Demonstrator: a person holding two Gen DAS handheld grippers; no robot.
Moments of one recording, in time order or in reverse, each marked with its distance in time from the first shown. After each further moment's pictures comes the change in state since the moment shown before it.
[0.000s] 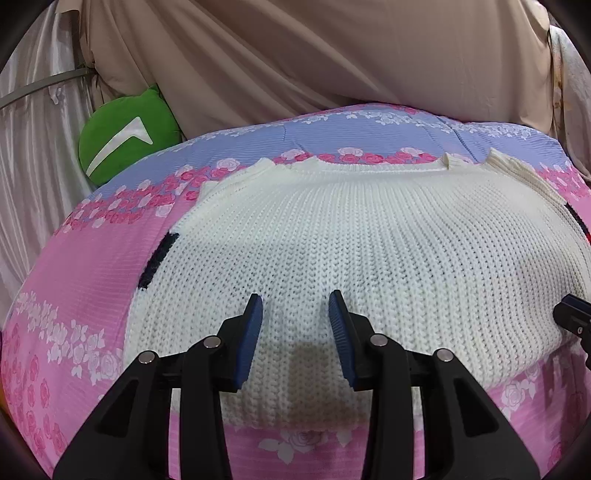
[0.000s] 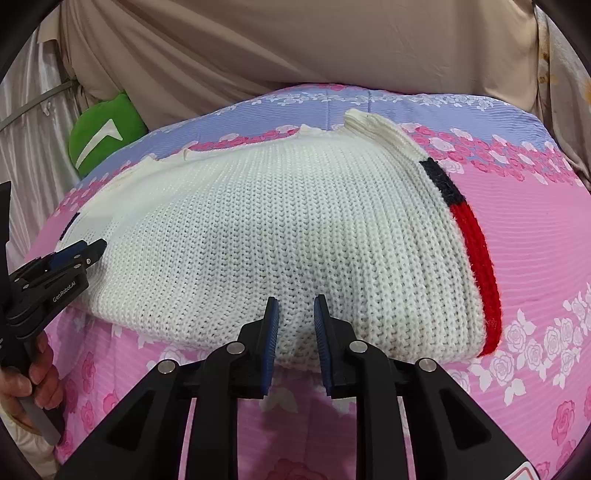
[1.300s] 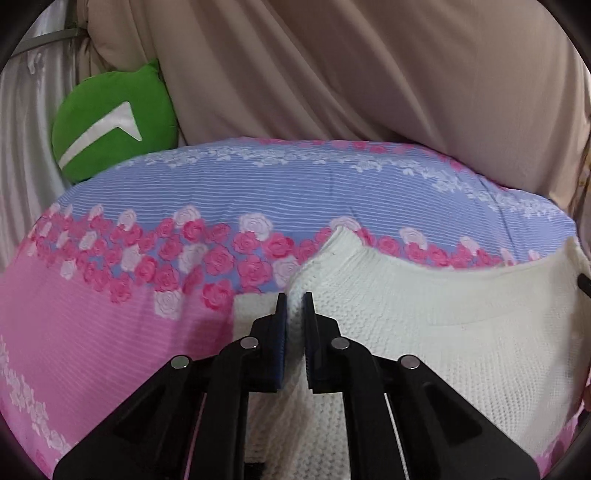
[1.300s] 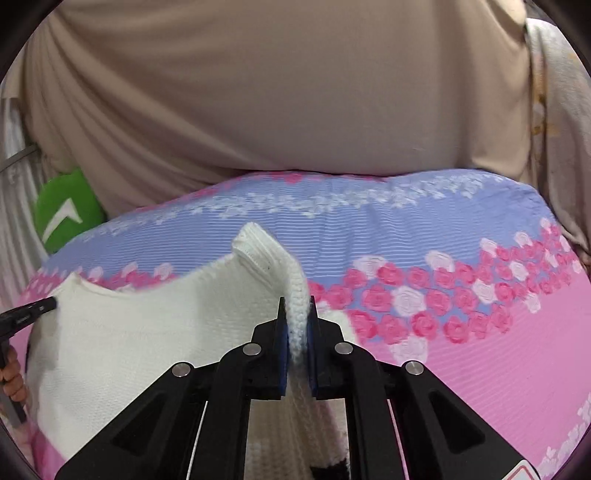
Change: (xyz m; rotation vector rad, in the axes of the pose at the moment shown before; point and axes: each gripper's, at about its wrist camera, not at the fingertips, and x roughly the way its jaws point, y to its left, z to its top) left arm 0.091 0.097 0.123 -0.135 0.071 -0.096; right arm 0.037 -0.070 0.157 0.061 -0.172 -0.110
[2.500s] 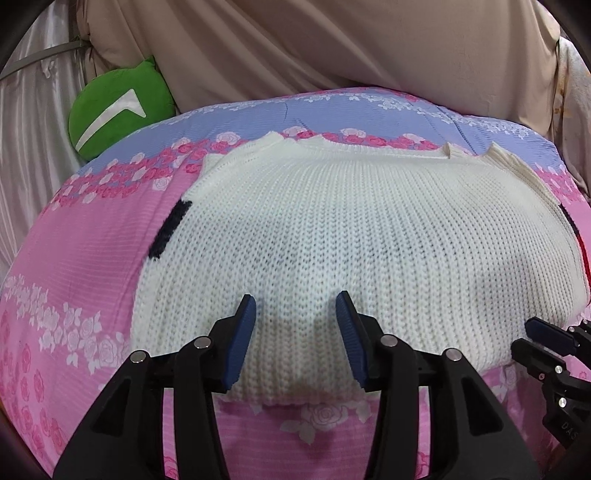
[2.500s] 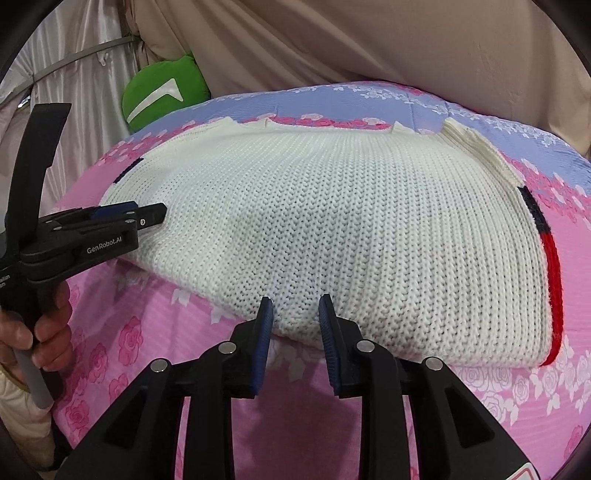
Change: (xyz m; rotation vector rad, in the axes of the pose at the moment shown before) left arm -0.073 -0.064 -0.142 0.090 0.035 0.033; right arm -0.077 0.105 -0.161 -0.234 0.199 0.254
